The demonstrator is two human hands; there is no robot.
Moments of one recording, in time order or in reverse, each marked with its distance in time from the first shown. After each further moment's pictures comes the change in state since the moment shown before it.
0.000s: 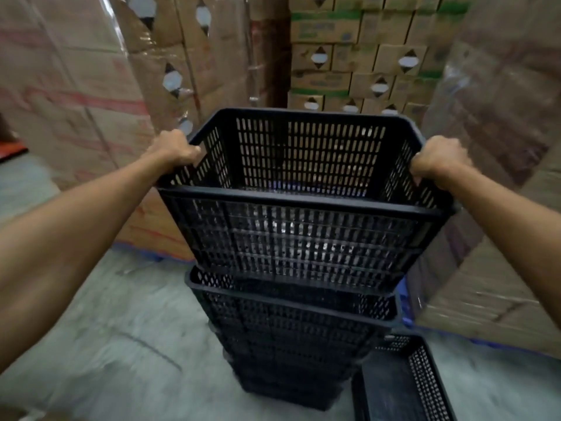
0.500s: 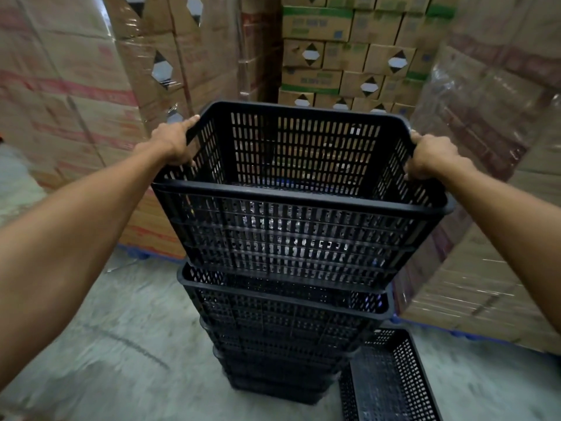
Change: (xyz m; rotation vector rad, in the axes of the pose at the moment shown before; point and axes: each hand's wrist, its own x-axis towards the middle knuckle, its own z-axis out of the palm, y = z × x) left_hand 0.009 -0.014 0.014 0.071 -0.075 0.181; right_hand 0.000 0.000 0.008 -0.217 -0.093 -0.130
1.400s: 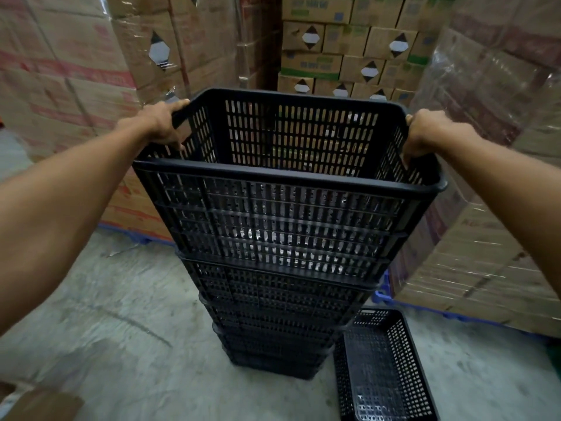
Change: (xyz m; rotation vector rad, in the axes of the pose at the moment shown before) left_hand -0.035 -0.005 -0.014 -0.060 -0.014 -0.003; right_hand -0.026 0.004 -0.022 -0.076 -0.051 -0.058
